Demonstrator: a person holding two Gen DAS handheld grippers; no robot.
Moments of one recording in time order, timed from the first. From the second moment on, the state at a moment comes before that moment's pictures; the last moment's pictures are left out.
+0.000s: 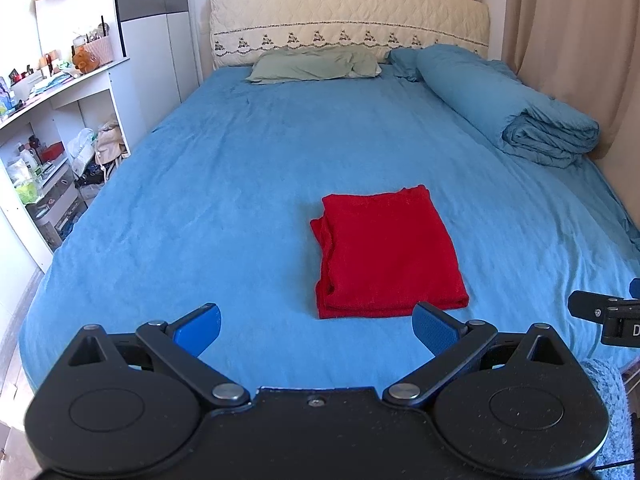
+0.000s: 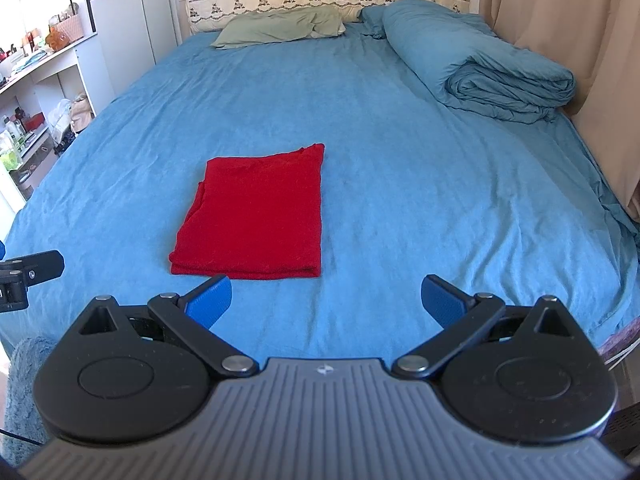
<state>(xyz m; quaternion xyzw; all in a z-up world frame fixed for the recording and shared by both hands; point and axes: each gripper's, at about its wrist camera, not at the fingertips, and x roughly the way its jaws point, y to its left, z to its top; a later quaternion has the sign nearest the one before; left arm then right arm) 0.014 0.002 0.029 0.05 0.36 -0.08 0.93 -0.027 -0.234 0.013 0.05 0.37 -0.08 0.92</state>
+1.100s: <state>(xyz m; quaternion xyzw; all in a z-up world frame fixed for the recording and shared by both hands) 0.010 0.001 0.035 0.05 0.35 -0.08 0.93 -0.029 -0.232 0.014 0.05 0.37 -0.09 0.92</state>
